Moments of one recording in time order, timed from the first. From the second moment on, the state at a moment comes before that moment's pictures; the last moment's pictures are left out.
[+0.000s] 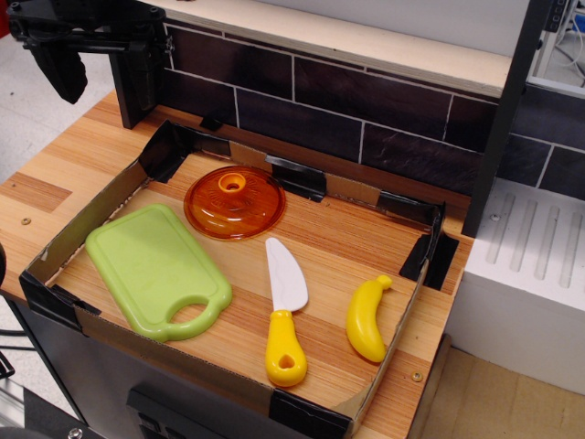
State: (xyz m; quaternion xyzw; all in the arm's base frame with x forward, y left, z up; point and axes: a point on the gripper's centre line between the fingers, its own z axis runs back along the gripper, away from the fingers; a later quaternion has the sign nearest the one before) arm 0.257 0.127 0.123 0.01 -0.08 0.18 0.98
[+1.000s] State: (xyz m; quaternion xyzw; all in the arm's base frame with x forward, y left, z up) arm 0.208 0.038 0.108 -0.07 -0.10 0.34 0.93
